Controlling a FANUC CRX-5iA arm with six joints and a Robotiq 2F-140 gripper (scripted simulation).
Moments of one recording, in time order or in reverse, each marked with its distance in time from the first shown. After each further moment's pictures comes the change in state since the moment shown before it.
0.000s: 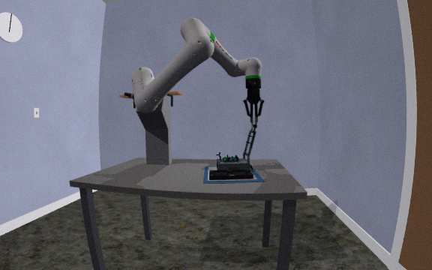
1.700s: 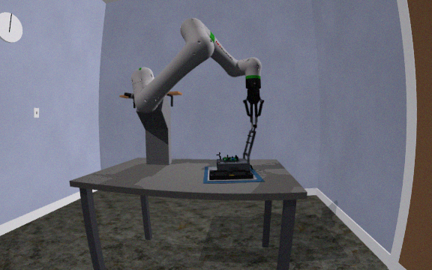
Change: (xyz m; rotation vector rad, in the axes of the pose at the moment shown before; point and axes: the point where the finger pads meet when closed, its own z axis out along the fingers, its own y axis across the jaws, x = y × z) arm 0.000 0.000 0.000 0.000 0.000 0.000
